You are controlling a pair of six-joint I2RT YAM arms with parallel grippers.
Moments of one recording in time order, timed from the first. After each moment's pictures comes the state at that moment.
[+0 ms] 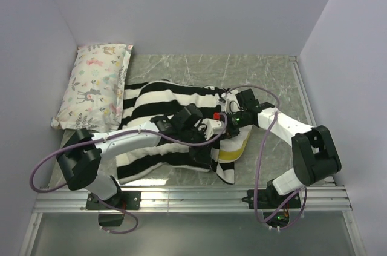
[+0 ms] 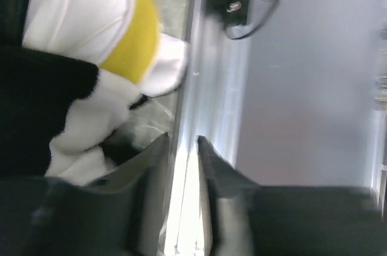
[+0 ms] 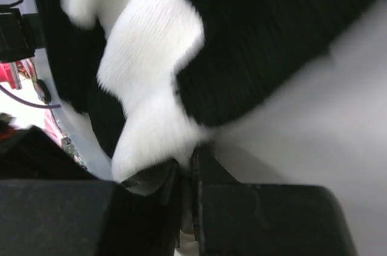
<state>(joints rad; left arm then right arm) -0.97 1.53 1.05 -0.34 0.66 -0.05 0.37 1.50 0.88 -0.51 -0.78 0.20</state>
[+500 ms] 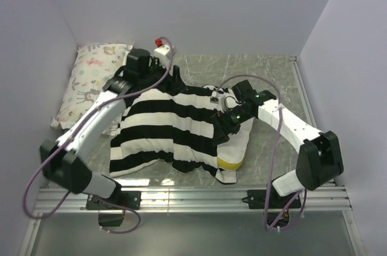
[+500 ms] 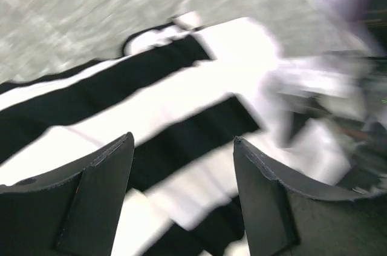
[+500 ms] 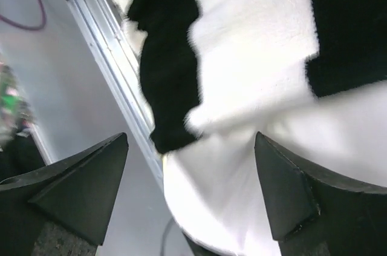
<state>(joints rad) -0.45 1.36 1.34 -0.39 0.45 -0.12 0.43 1.48 1.05 -0.83 -0.78 -0.18</state>
